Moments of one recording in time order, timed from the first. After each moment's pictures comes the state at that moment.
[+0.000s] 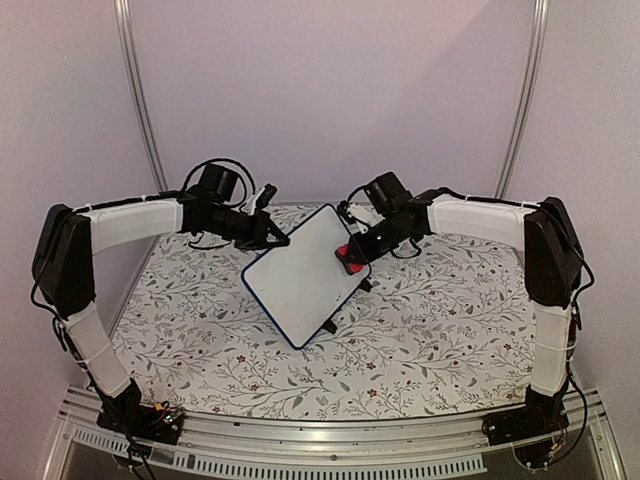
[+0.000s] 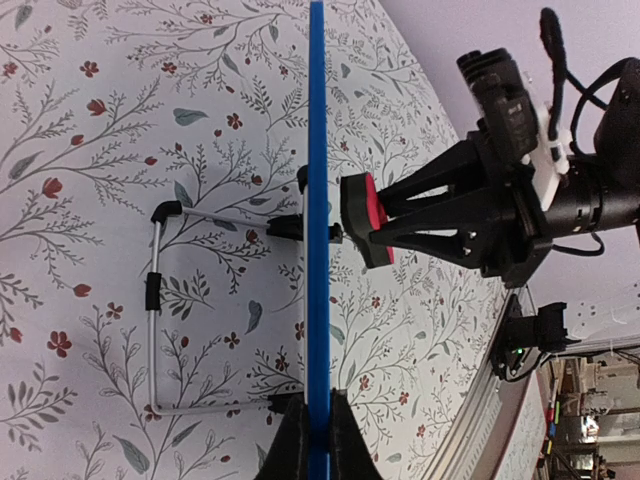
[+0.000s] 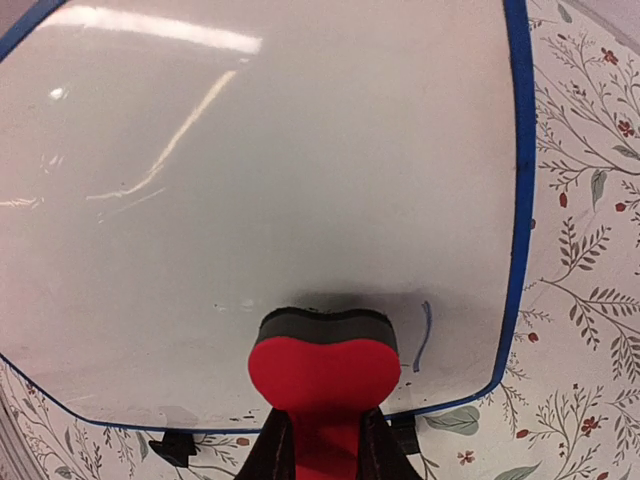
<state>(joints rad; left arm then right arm) -0.46 1.77 1.32 -0.33 0.64 -0.35 0.68 2.04 1.63 -0.52 -0.21 0.05</state>
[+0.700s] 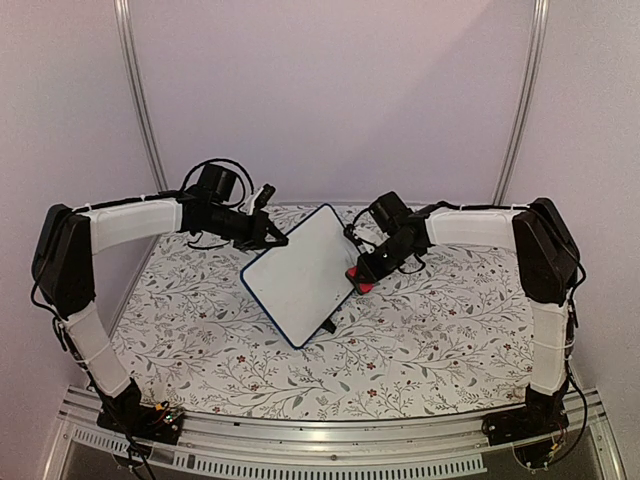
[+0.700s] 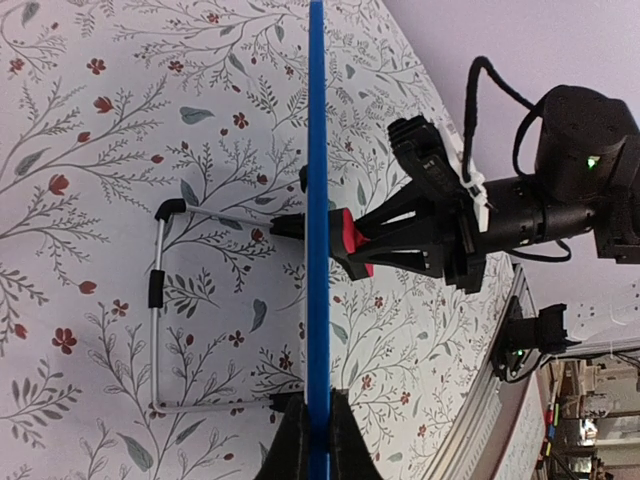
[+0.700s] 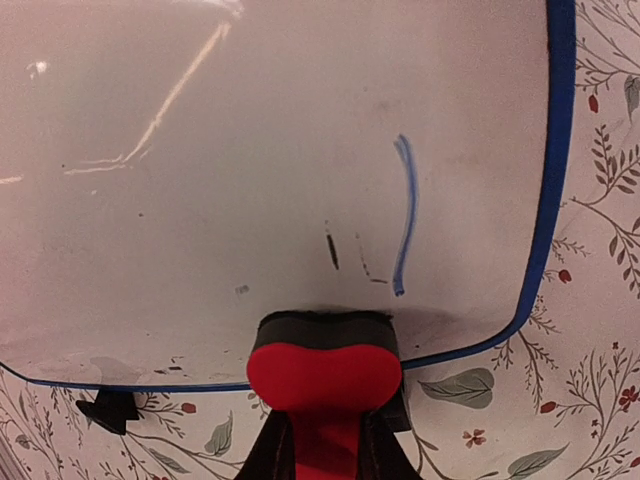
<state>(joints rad) -0.45 1.77 1.32 -0.33 0.64 -0.35 0.67 2.07 1.54 -0.52 -0.22 0.01</state>
